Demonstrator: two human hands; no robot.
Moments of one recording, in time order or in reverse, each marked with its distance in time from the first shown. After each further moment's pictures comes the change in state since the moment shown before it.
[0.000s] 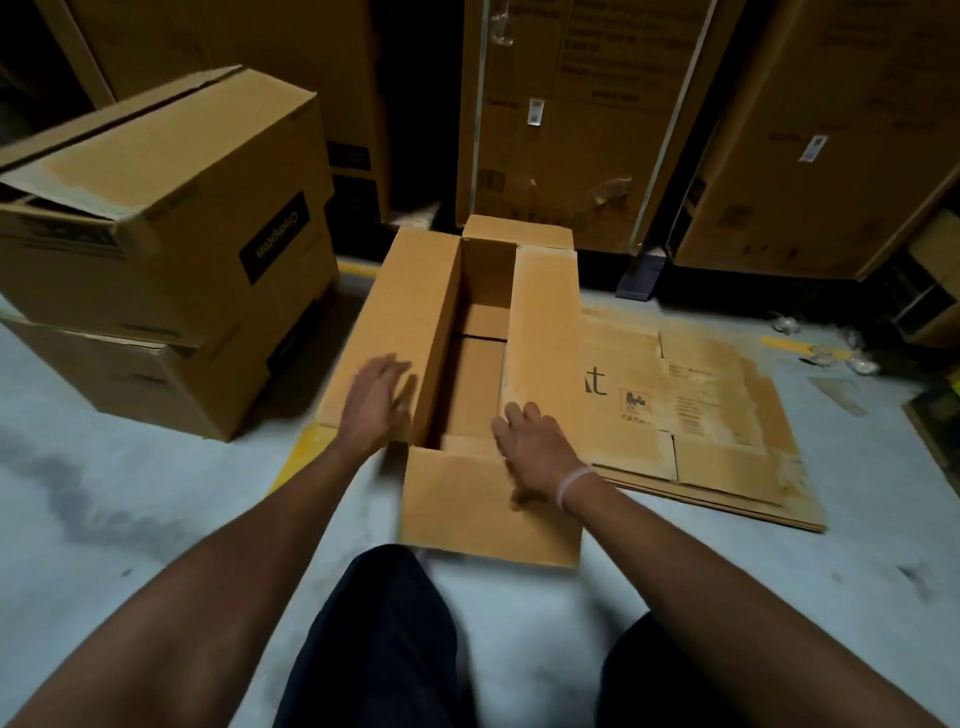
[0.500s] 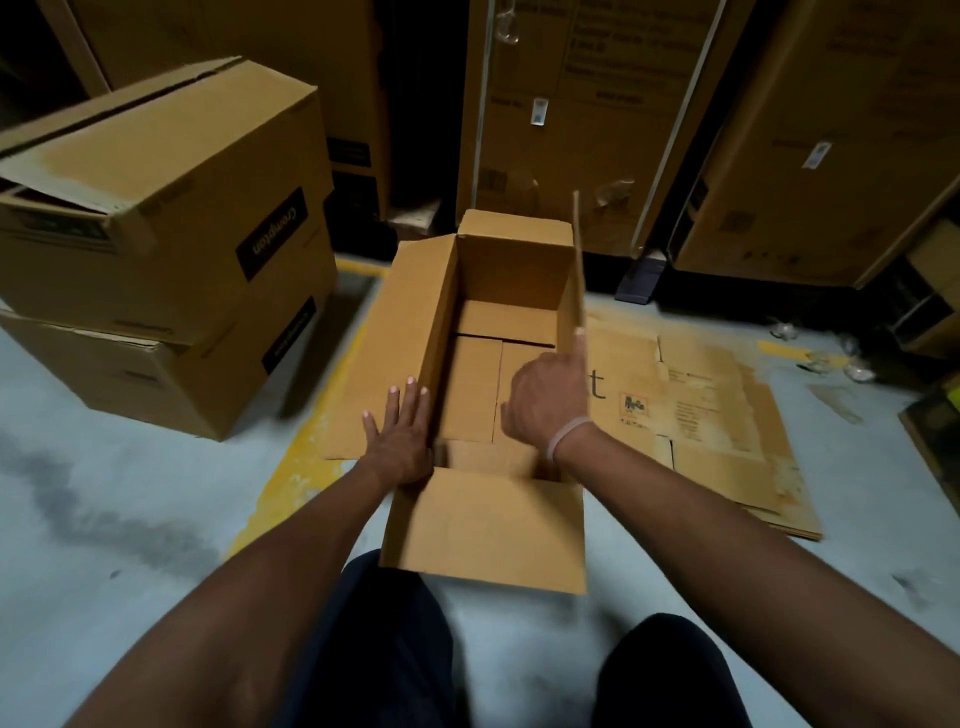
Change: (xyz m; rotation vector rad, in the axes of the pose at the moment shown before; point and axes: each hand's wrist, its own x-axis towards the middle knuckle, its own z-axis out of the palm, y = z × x) left_hand -0.018 0.022 0.043 0.317 -0.501 -0.091; right_hand 0.014 0.002 -0.082 -0.325 0.032 0.404
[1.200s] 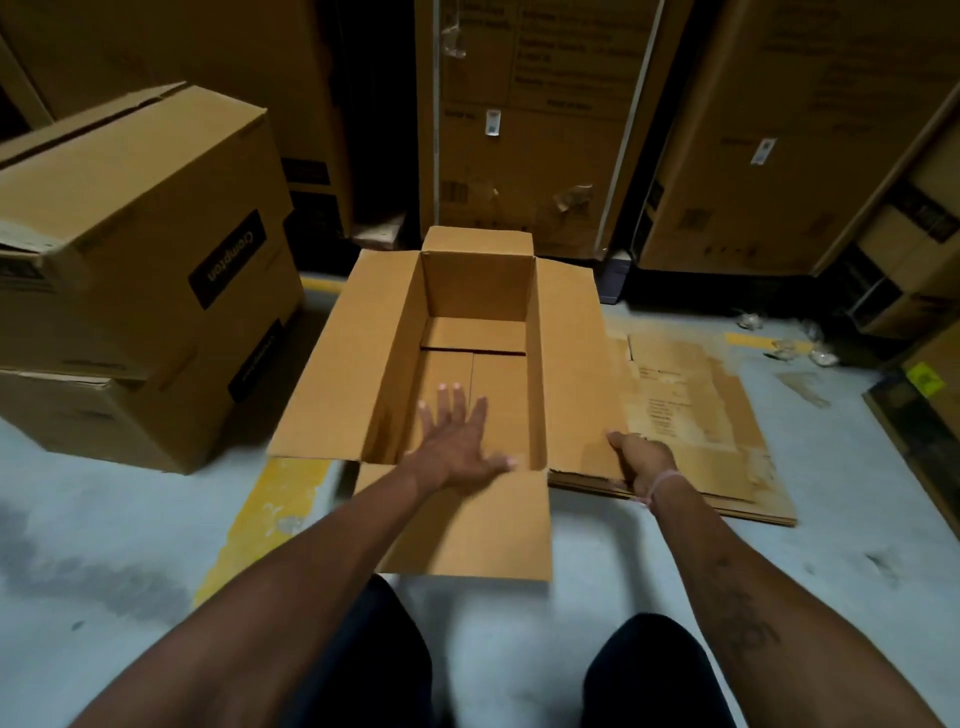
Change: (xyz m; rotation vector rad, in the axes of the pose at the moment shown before) left_hand 0.007 0.109 -0.028 0.018 -0.054 0.236; right_hand -0.019 0.109 0.177 1.928 -0.312 1.042
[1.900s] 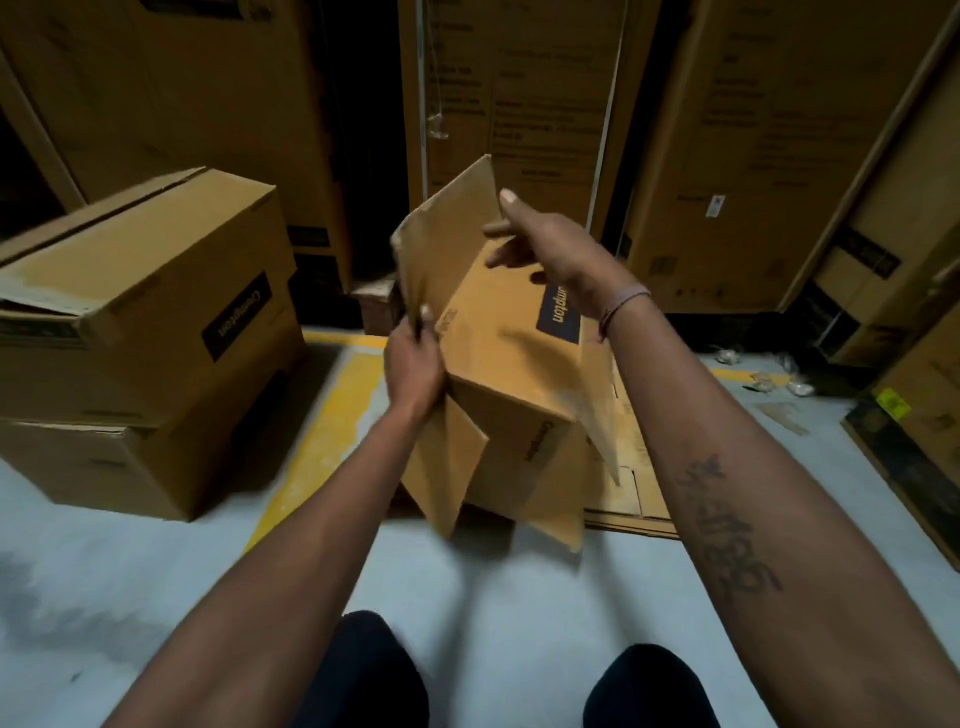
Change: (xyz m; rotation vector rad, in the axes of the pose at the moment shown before) left_hand -0.035 0.030 -0.142 -0.981 0.975 -0.076; right_hand -0.226 -0.236 0.037 -0.354 -0.425 -0.932
